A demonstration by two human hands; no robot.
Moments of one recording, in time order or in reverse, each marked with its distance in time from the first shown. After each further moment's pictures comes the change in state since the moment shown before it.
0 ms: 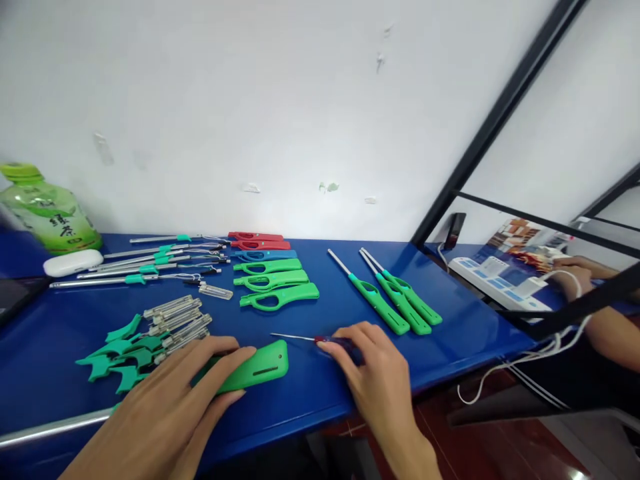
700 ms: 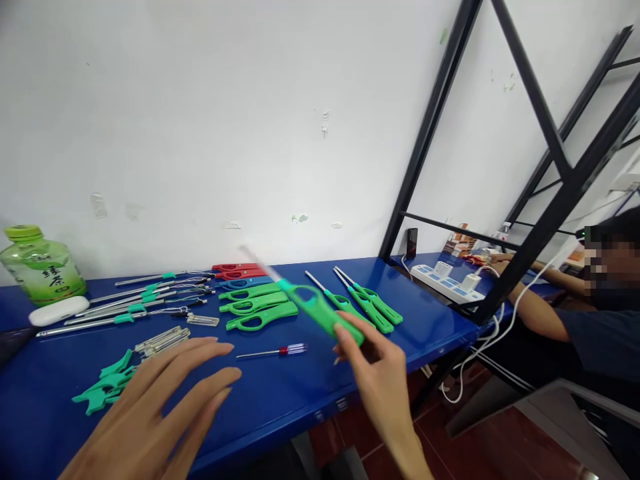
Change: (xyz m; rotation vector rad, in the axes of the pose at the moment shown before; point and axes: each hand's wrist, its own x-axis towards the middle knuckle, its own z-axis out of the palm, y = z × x) left_hand 0.013 -0.004 -0.029 -0.103 0.239 0.180; right_hand 0.000 -0.026 -0.043 0.342 0.246 0.393
